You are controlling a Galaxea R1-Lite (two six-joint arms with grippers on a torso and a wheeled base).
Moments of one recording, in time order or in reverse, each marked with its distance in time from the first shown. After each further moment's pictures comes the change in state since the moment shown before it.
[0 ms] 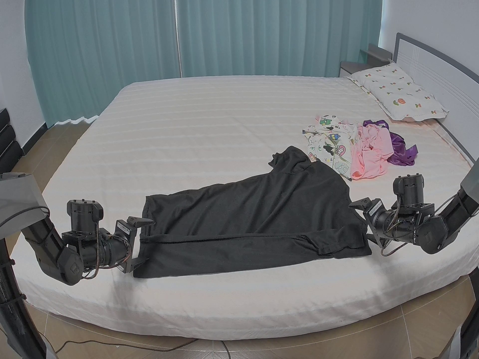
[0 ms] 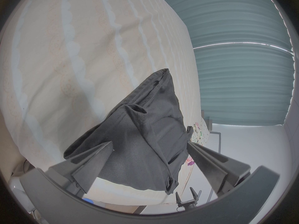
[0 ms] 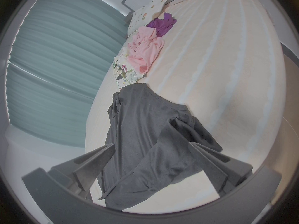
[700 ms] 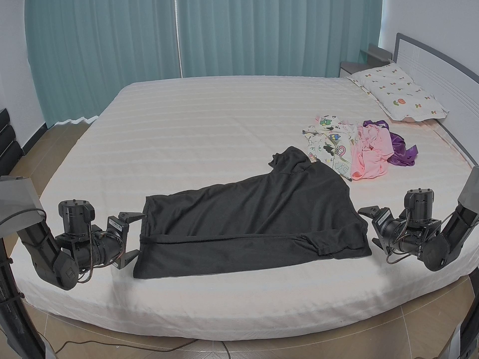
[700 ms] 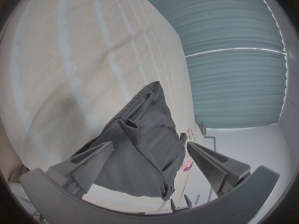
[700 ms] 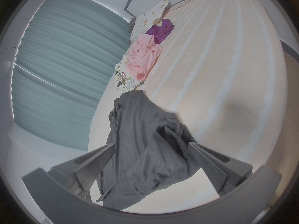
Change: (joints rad) left arm 0.029 -0.007 0.059 -0.145 0.037 0.001; right arm -0.064 0.040 0.173 -0.292 0.037 -0.039
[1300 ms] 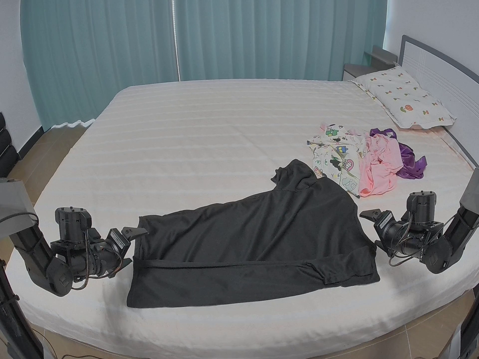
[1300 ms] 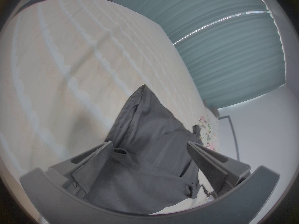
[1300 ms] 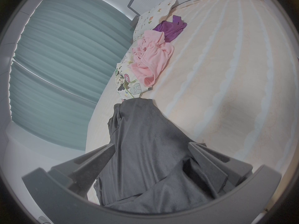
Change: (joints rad) left arm -0.001 -0.056 0.075 0.067 0.011 0.330; right arm -0.008 -0.011 0.034 -0.011 0.000 -0.035
